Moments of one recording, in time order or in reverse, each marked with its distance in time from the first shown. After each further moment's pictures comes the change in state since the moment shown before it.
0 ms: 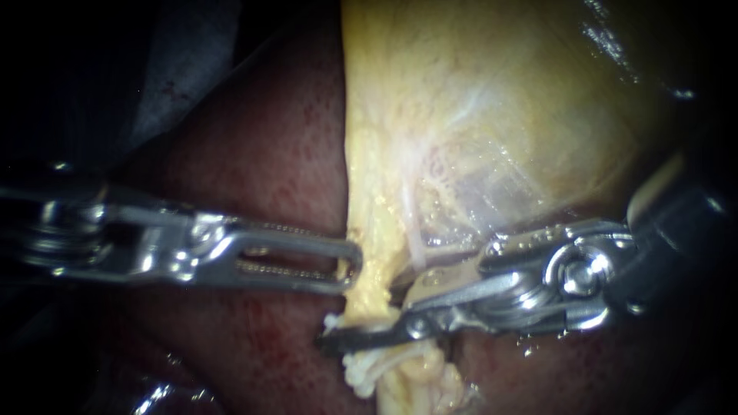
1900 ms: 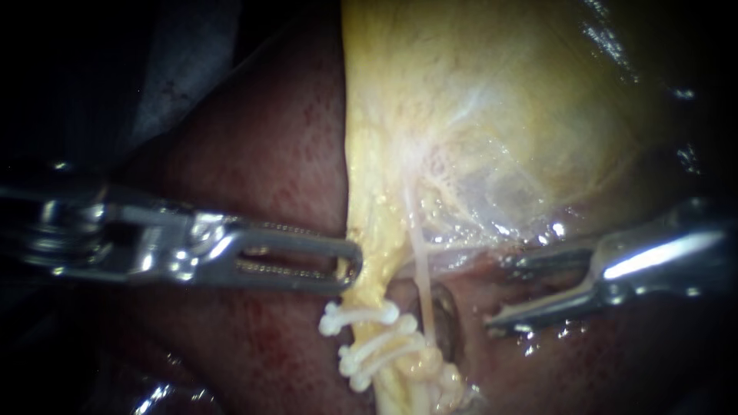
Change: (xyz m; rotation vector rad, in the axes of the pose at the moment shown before) right arm -0.002 0.004 -0.016 0.024 0.067 0.002; left arm 0.000 0.000 0.000 -0.001 0.000 -0.001
